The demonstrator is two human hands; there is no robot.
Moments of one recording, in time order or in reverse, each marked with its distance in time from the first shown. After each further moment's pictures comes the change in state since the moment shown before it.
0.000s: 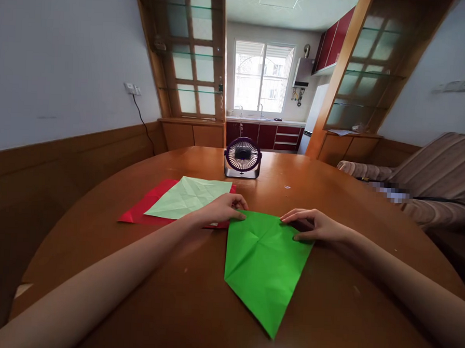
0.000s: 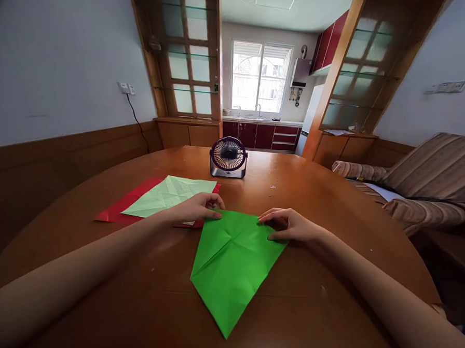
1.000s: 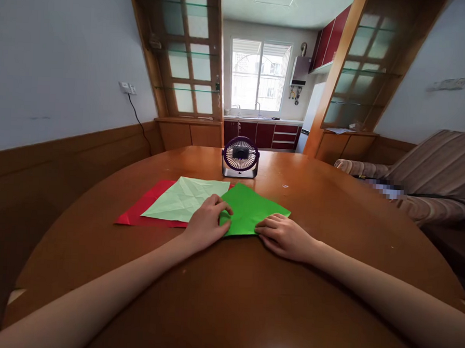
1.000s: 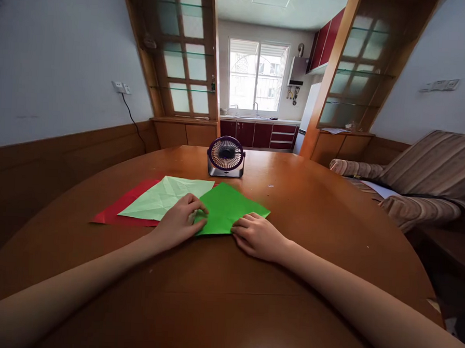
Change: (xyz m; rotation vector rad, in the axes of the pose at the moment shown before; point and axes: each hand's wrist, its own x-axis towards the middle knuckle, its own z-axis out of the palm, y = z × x) left_hand -0.049 -0.004 0.016 0.625 0.431 0.149; right_hand 0.038 -0.047 0.070 -0.789 0.104 -0.214
